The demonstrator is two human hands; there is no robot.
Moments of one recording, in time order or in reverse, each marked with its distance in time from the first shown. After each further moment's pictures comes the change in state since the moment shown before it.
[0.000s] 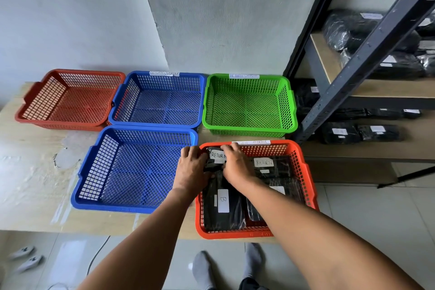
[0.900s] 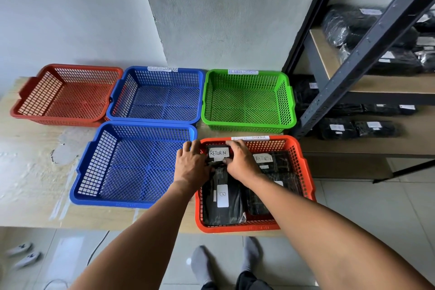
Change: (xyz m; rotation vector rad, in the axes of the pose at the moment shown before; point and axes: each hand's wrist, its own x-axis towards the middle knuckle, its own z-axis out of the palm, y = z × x) left_hand 0.003 0.009 -0.011 0.133 -0.072 -0.027; right_hand -0.003 0.014 -0.004 0.151 -0.023 0.076
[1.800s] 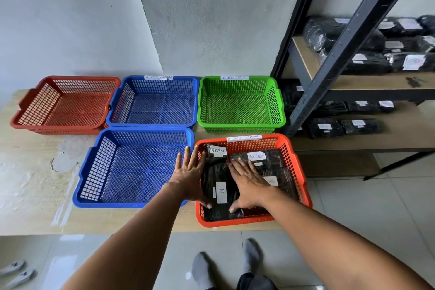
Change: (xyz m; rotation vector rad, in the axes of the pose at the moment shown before) left_hand -0.027 -0.012 -0.004 0.123 -0.456 0.178; right_hand -0.062 0.033 -0.011 -0.651 -0.462 -0.198
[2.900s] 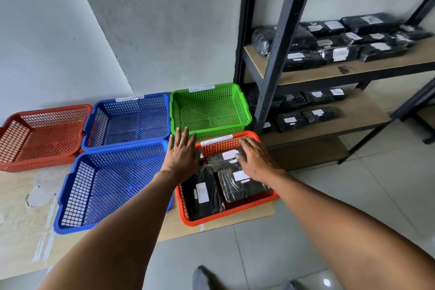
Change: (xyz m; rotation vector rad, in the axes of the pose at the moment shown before) left_hand 0.003 0.041 -0.065 -0.153 0.503 0.125; right_hand -0.071 0.054 -0.041 0.419 0.547 0.306
